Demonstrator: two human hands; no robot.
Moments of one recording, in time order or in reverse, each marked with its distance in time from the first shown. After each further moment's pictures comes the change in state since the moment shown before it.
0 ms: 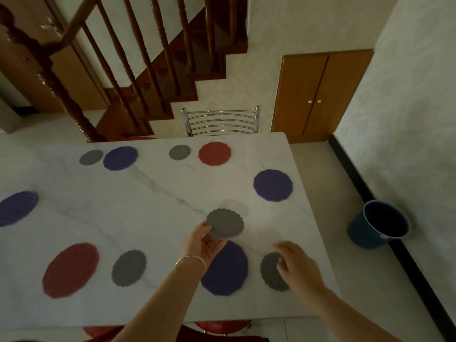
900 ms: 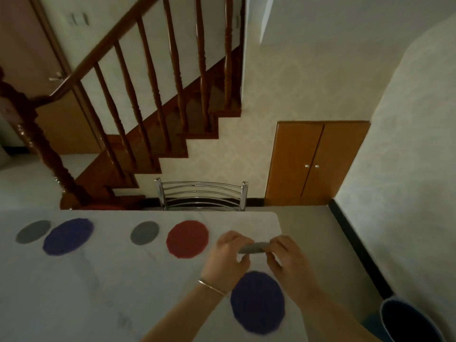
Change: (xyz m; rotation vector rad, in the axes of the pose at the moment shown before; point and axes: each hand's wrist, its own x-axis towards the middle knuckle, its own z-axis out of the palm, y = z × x) left_hand 0.157 0.038 0.241 1.608 -0.287 1.252; right_hand 0.293 0.071 -0.119 0.029 0.372 -0.290
